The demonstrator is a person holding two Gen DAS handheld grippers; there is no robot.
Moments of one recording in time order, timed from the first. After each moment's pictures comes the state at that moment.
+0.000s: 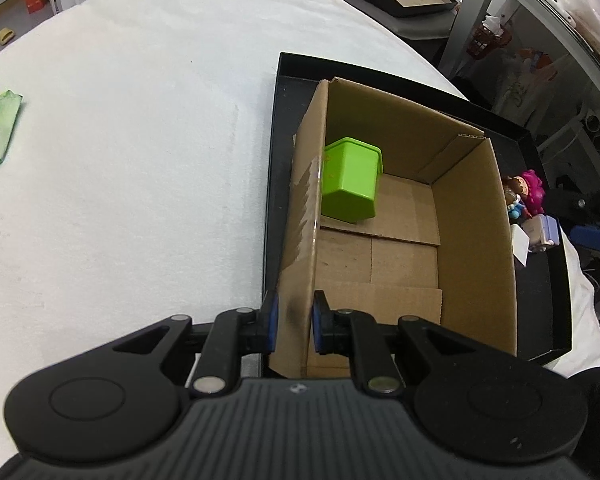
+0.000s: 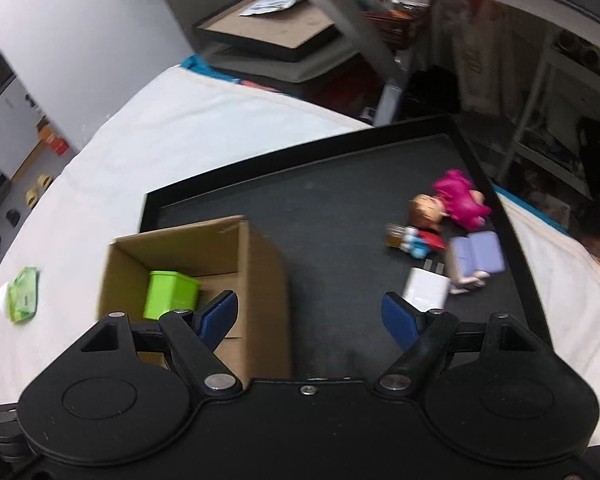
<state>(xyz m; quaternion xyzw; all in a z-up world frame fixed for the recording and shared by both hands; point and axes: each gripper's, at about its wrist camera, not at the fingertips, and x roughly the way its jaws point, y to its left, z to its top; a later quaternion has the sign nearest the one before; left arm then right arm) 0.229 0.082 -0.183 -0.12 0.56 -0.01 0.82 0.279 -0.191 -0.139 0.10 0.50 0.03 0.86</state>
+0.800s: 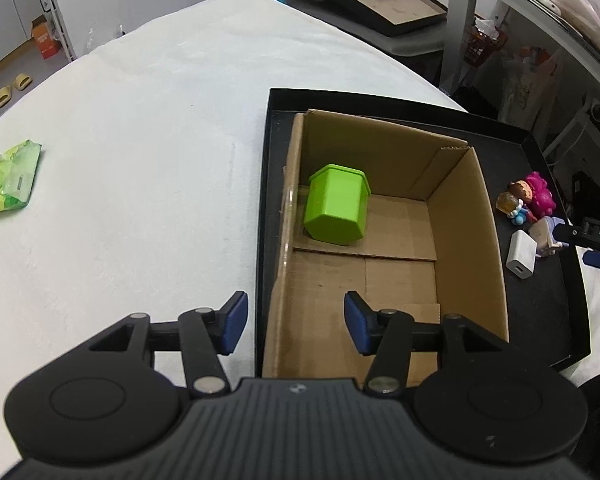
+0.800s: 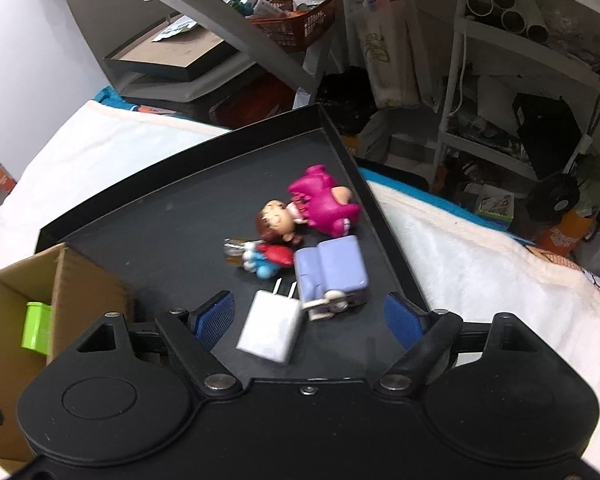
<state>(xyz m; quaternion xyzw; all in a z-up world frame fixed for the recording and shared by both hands) 0.225 0.050 -0.164 -0.06 0.53 0.02 0.85 0.286 -0.287 -0.201 0.11 0.46 -0.03 0.88</state>
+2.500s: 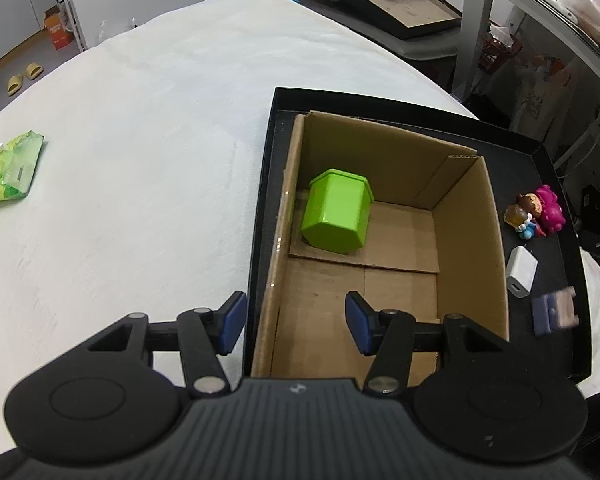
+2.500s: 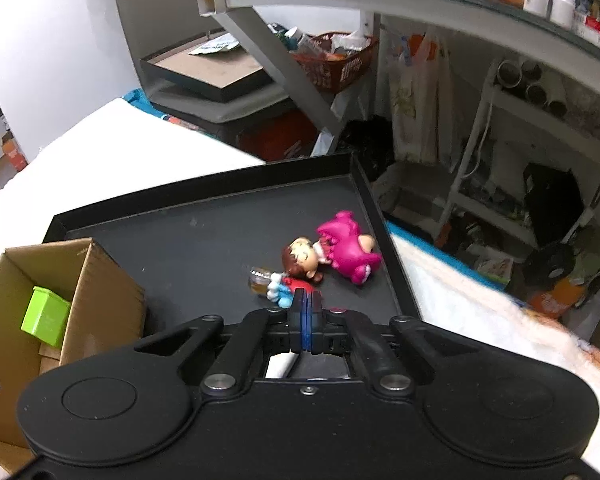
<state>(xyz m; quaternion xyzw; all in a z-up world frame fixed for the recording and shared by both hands) 0.234 0.045 -0.172 -0.08 0.53 0.04 0.84 0.280 -0.262 -0.173 0.04 0.42 -0.01 0.91</state>
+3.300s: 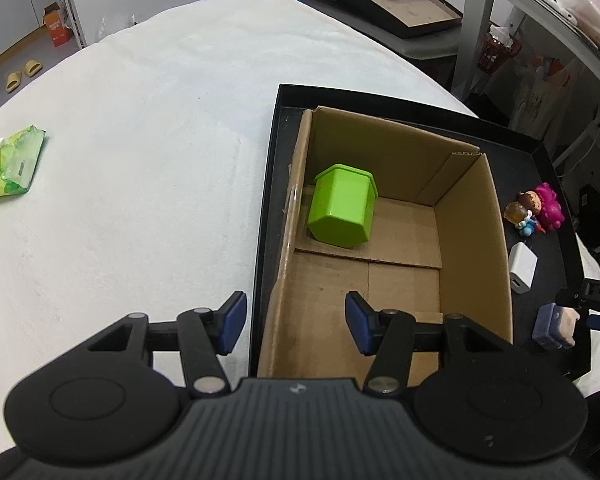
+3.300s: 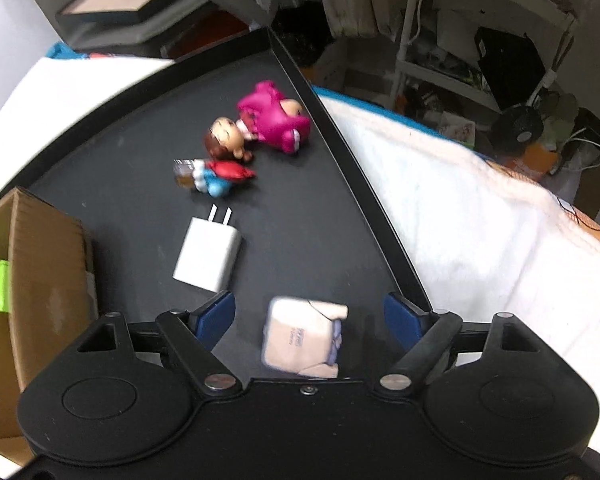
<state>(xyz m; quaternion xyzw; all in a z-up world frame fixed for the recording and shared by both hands) 0.229 0.049 -0.171 -0.08 0.53 0.04 0.84 0.272 -0.282 -0.218 0.11 0.56 -0.09 0.81</state>
